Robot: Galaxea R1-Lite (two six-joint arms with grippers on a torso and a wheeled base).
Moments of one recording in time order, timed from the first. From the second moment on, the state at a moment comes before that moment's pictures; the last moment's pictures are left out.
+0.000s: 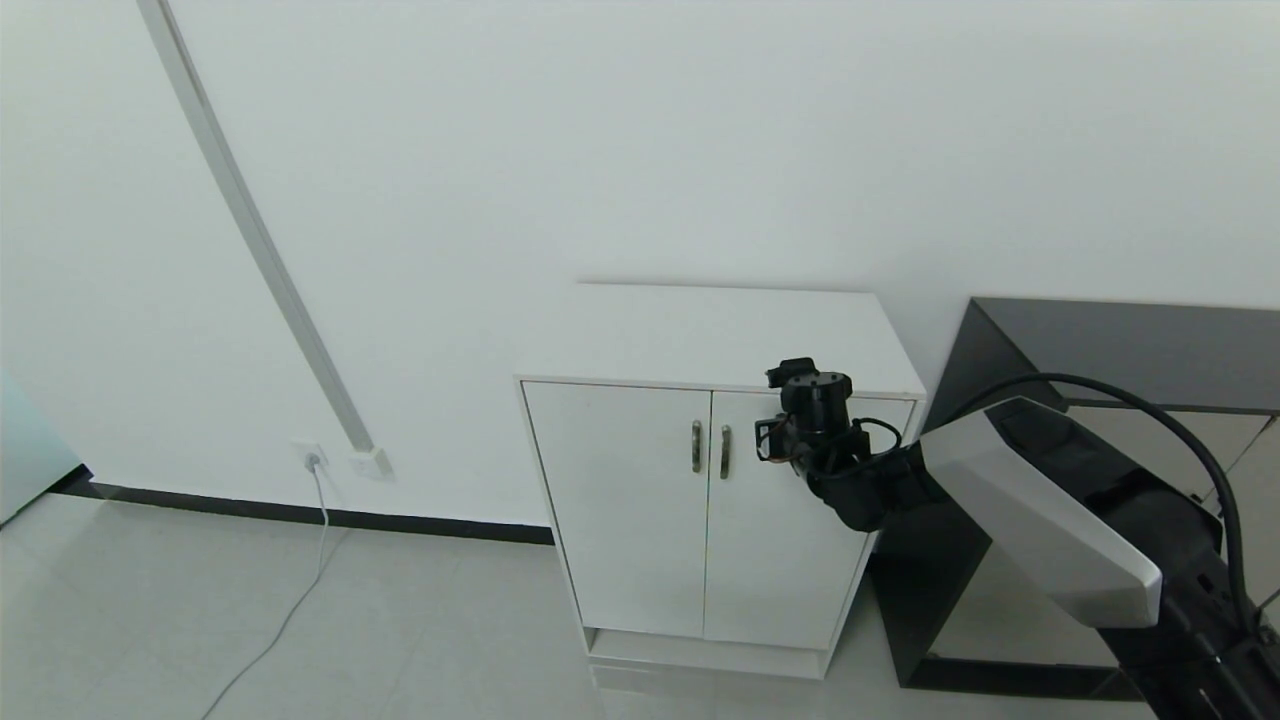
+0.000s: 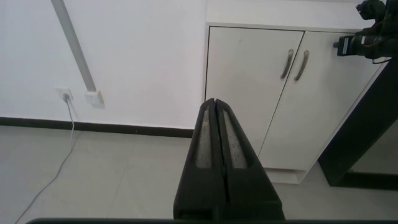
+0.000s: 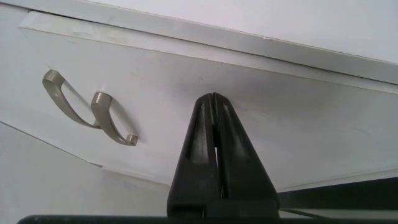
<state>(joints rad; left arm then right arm) 0.00 0.00 0.00 0.00 0.01 -0.02 0.48 2.58 -1.73 -0.60 -0.38 0.05</state>
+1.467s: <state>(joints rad) 0.00 0.00 0.00 0.00 0.01 -0.02 0.49 2.41 -1.42 -0.70 -0.39 0.07</state>
